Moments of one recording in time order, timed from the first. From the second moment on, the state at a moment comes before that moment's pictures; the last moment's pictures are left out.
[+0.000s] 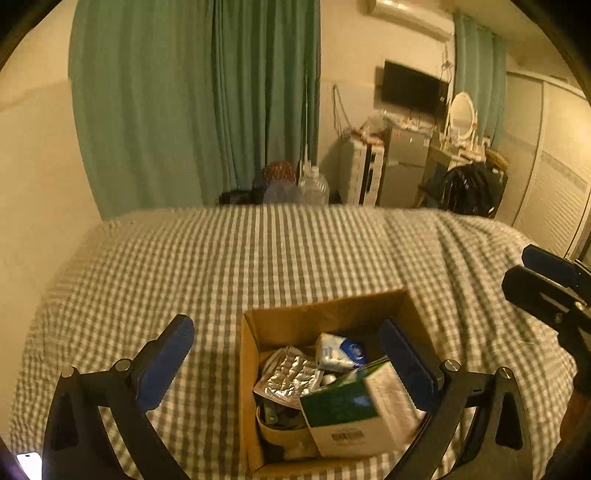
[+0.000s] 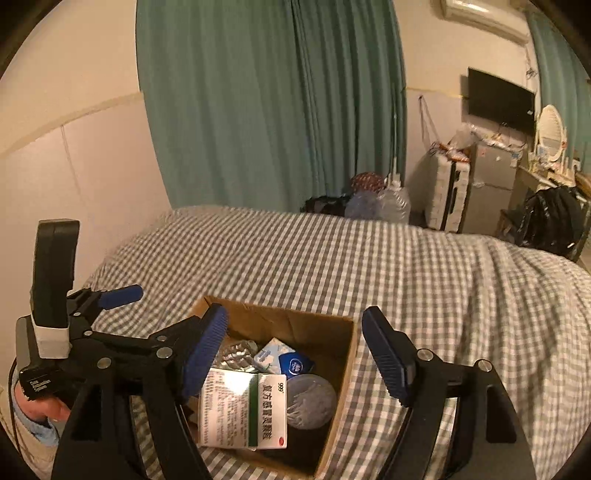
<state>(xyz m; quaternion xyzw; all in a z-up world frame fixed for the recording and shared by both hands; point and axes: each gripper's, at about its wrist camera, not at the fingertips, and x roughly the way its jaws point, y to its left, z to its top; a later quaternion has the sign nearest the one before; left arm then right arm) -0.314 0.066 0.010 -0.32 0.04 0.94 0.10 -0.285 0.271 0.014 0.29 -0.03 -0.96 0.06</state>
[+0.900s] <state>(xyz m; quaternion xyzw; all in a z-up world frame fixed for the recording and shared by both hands) -0.138 0.016 0.065 -0.16 -0.01 0.99 0.04 -0.106 0.239 0.097 0.13 0.00 -0.99 -0.06</state>
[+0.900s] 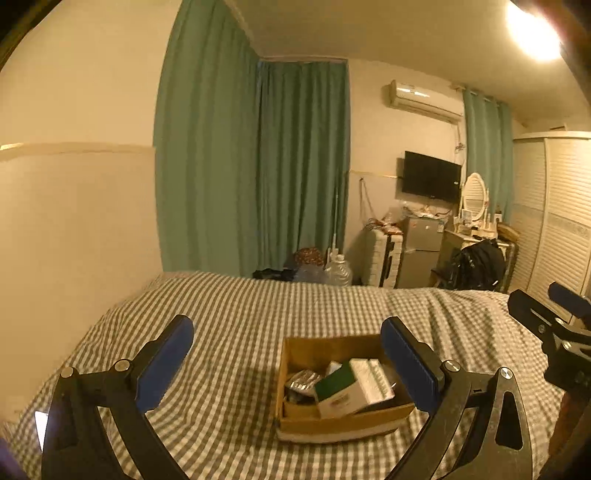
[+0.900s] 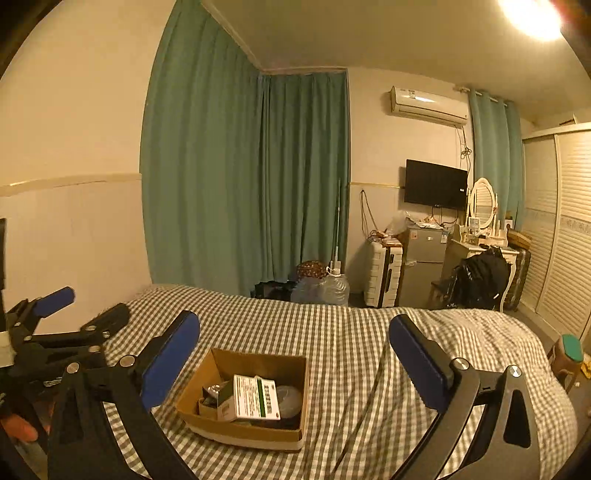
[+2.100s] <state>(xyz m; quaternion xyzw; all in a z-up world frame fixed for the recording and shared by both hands) -0.146 0.038 0.019 -0.23 0.01 0.97 0.05 -0.138 0.257 0.021 0.22 -0.03 -0.97 -0.06</state>
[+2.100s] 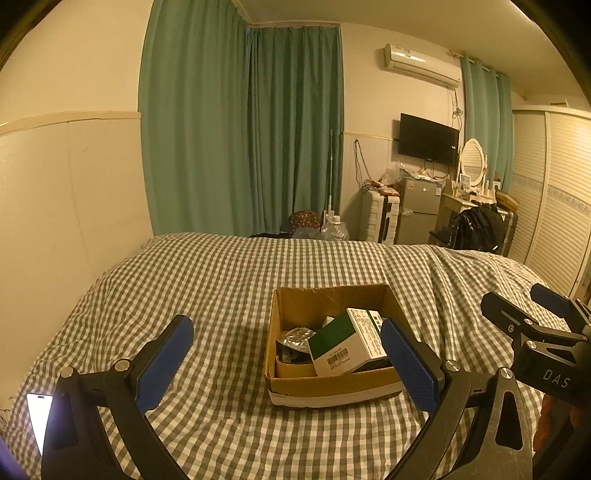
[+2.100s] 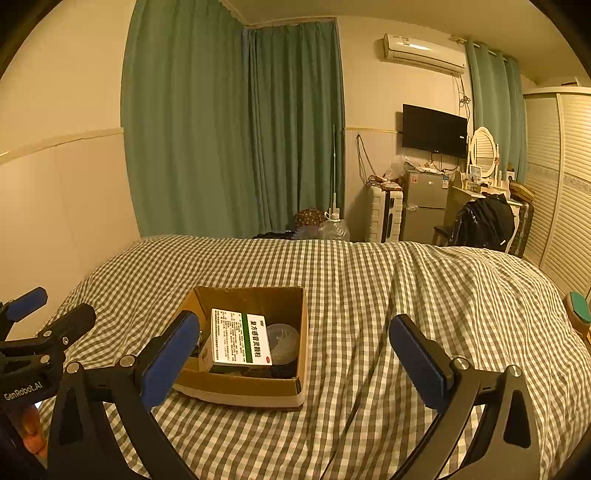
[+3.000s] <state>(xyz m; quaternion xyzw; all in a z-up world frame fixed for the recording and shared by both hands) -0.150 0.036 0.017 -0.23 0.01 0.97 0.04 -0.139 0.254 0.017 0.22 -0.03 -0.97 -0.05</state>
